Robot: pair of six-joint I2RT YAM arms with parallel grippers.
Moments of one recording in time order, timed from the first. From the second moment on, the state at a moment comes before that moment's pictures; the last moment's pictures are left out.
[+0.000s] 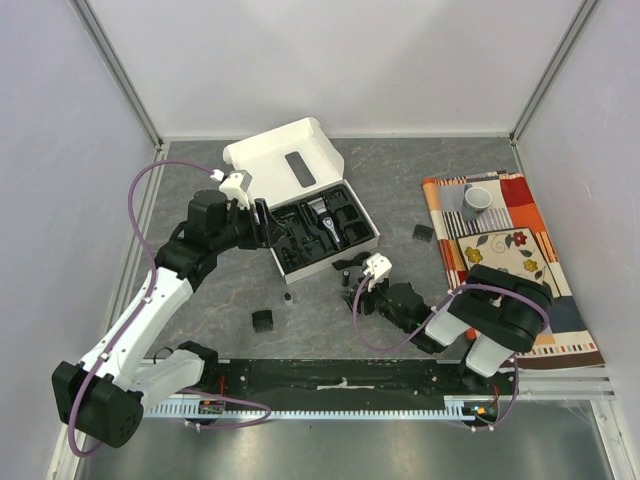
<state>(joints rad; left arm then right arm) -0.37 1.02 0.89 -0.39 0.22 -0.39 0.95 1.64 0.18 1.18 0.19 0.19</state>
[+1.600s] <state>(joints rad) -0.37 0.98 0.89 -0.39 0.22 -0.39 0.75 2.06 1.60 -0.25 0.10 0.15</state>
